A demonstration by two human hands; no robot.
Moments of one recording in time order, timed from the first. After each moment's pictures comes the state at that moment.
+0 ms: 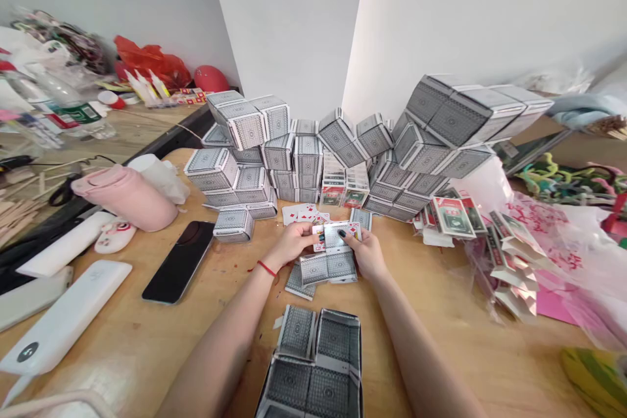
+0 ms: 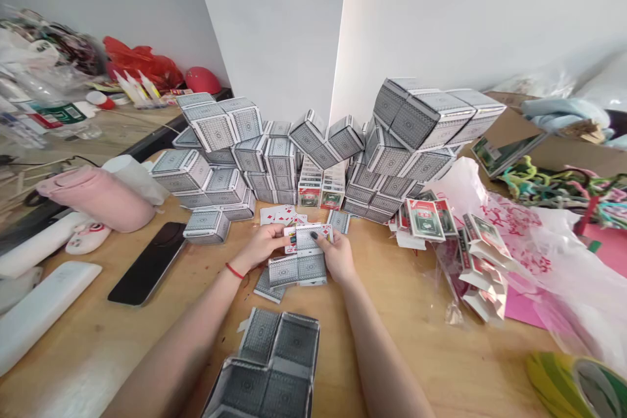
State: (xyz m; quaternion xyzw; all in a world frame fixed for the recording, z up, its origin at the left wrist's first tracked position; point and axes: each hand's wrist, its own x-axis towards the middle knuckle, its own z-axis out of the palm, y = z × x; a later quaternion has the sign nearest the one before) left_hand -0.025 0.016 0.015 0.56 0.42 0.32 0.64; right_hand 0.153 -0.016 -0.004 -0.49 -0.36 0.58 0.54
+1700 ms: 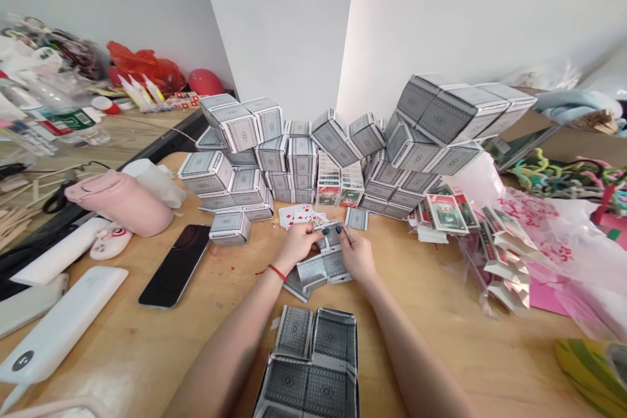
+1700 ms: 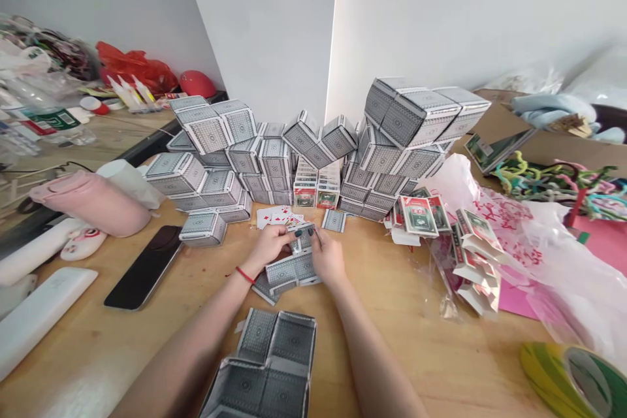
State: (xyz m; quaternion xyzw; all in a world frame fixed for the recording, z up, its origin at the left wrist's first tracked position) left_hand 0.002 0.016 0.004 0.48 0.50 0.37 0.62; right_hand 0.147 -0.022 0.004 -0.59 -0.55 0.33 0.49
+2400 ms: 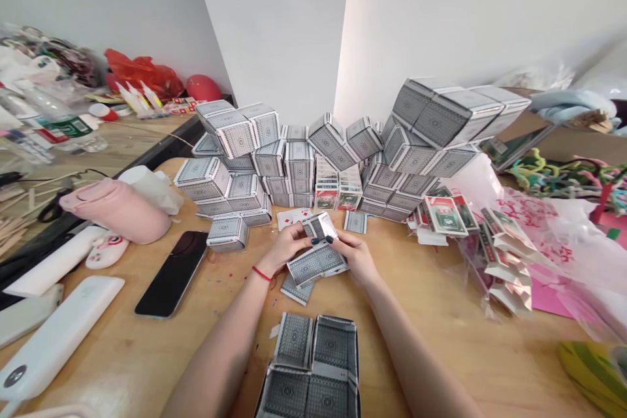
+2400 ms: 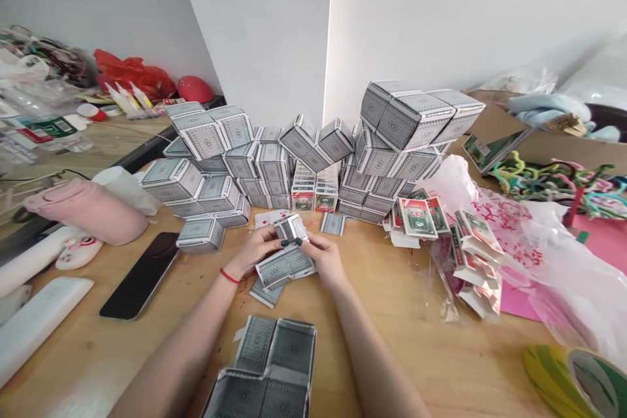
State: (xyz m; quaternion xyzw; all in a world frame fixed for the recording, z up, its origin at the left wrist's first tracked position) left_hand -0.024 0.018 0.016 0.52 0.38 0.39 0.66; right_hand 0.140 -0.024 0.014 -0.42 -0.36 0.63 0.54
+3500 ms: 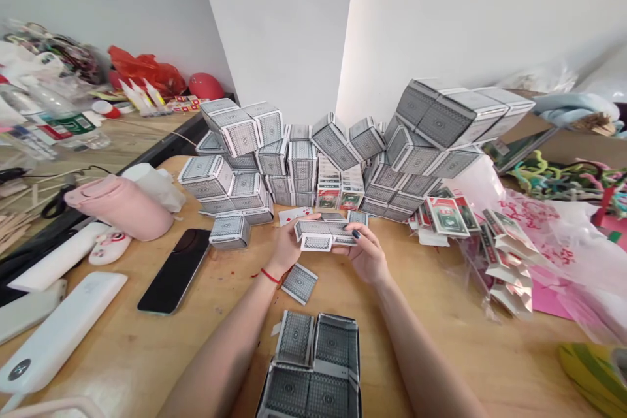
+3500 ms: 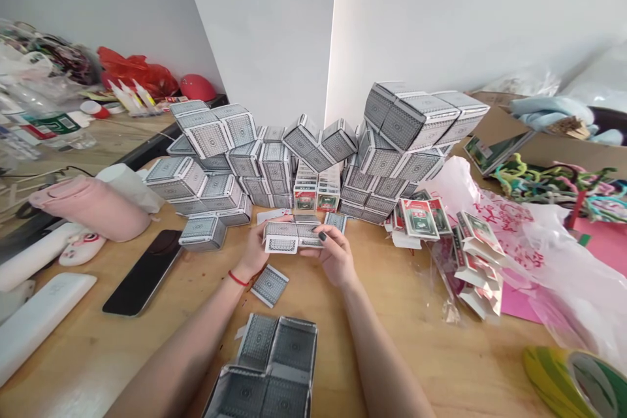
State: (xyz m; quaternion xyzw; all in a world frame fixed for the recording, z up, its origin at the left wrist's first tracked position) left_hand -0.020 0.011 0.025 0.61 0.37 0.49 0.50; right_hand 0.154 -0.027 0.024 -0.33 -0.34 0.65 0.60
